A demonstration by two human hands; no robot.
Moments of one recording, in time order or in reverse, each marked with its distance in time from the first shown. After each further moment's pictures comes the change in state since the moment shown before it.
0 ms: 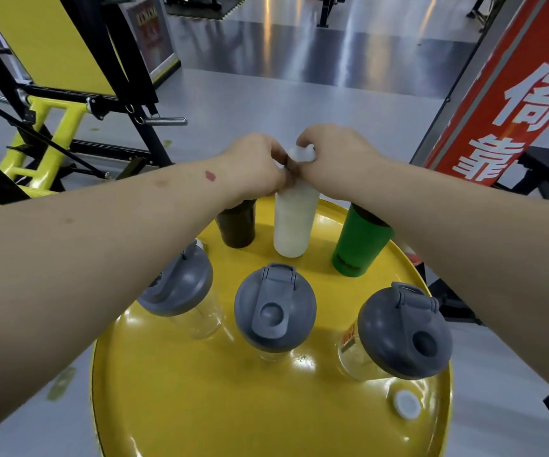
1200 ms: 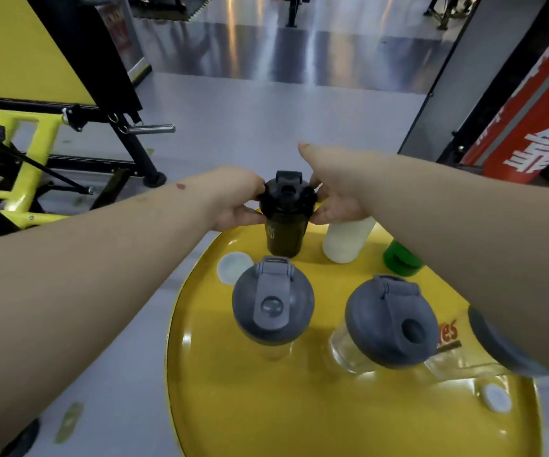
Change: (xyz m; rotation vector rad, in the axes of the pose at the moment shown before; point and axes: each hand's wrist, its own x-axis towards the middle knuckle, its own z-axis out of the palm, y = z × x) left_hand 0.019 -0.115 -0.067 -0.670 -0.221 -0.372; right_hand 0.017 -0.118 0.050 0.956 -0.344 0.775
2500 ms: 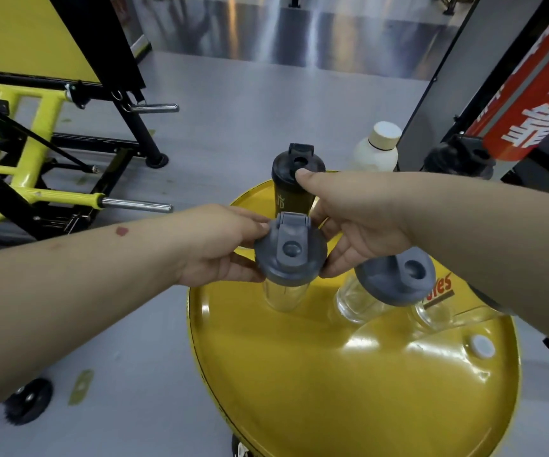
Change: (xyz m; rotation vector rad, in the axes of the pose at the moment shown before) left_hand -0.137 -0.068 -0.023 0.014 -0.131 -0.124; right_hand -0.089 0.059 0.026 -0.226 -0.173 0.163
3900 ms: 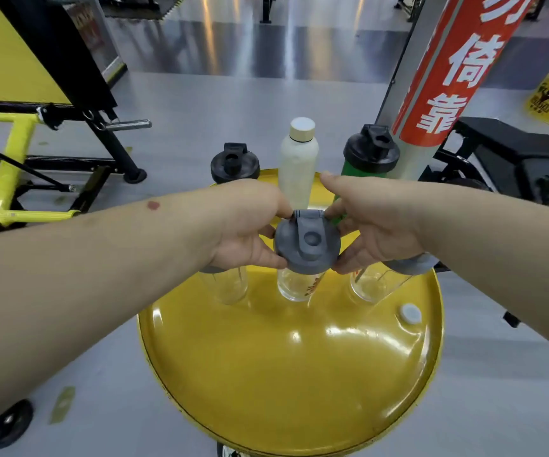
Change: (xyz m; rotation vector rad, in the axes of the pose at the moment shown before) left_hand -0.032 0.033 0.135 -0.003 -0.098 -0.030; right_hand -0.046 0.096 -0.089 0.252 0.080 -0.025
